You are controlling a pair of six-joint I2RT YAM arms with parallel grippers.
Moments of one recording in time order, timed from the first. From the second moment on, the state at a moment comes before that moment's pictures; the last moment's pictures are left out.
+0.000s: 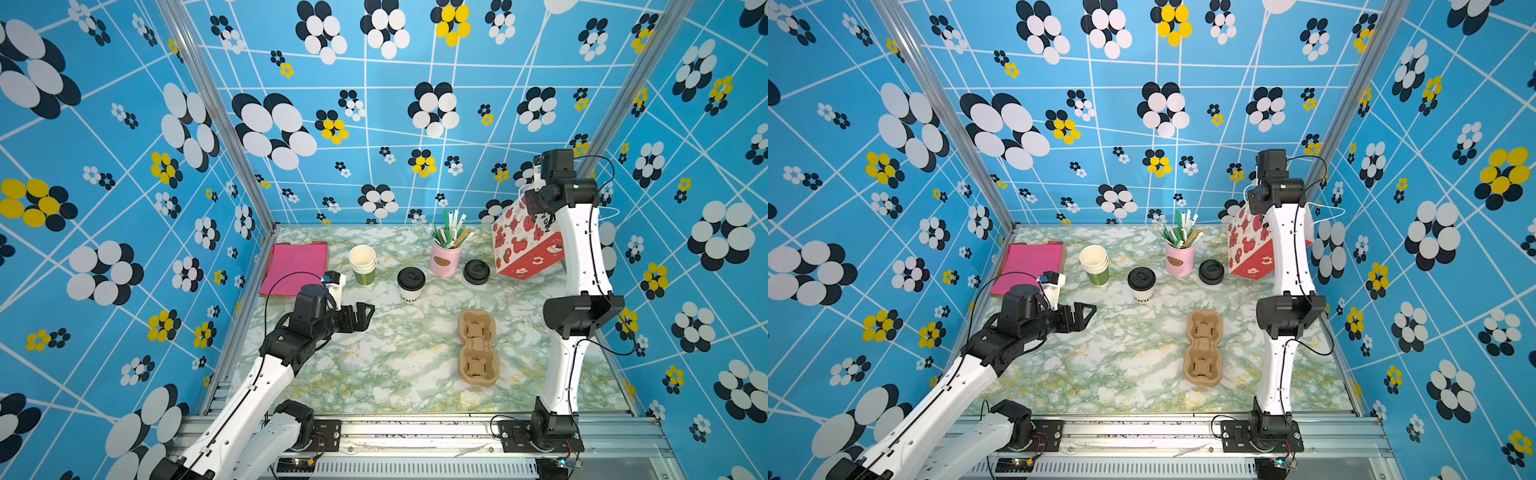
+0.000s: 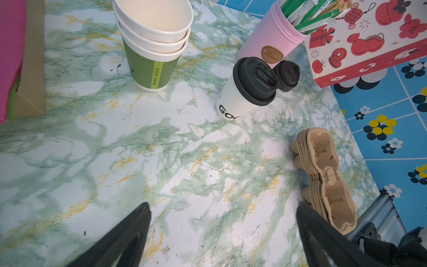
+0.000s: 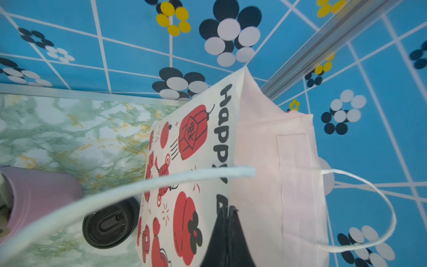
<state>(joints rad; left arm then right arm) -0.33 0.88 0.71 -0.44 0.28 -0.41 0.02 2.13 2.67 -1.23 0.37 -0.22</state>
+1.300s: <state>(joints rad) -0.33 0.81 0.77 -0.52 0.25 -0.41 0.80 1.80 2.66 -1.22 0.54 -0.33</state>
